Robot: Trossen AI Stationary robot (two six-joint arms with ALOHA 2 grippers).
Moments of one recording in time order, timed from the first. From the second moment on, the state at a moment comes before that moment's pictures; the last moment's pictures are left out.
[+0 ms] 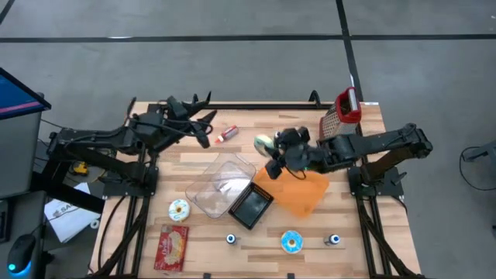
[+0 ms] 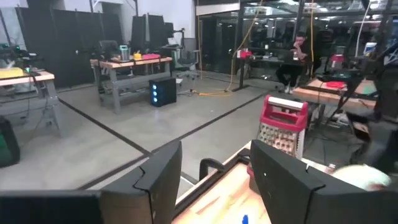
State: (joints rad) left arm -0.05 1.01 1.05 -0.02 -0.76 -0.02; right arm 0.26 1.49 1.55 -0.81 0.70 0.71
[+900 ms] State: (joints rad) left arm -0.27 0.91 1.05 -0.33 -0.84 -0.09; right arm 0.39 1.80 1.54 -0.86 0.43 1.01
